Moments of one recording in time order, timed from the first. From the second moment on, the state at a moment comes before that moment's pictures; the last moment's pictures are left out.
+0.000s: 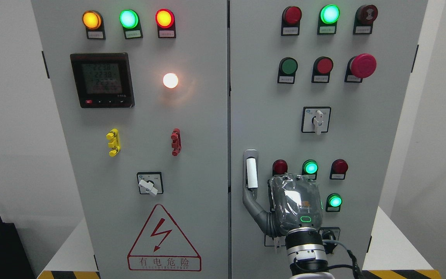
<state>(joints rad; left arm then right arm) -0.05 -0.04 0.00 0.00 0.12 -0.12 -0.14 -0.49 0.15 0.26 -1.75 1.49 0.27 0.10</state>
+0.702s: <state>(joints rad) -0.05 -0.04 0.00 0.00 0.12 -0.12 -0.14 -0.49 0.15 0.25 -1.76 1.49 0.27 0.10</state>
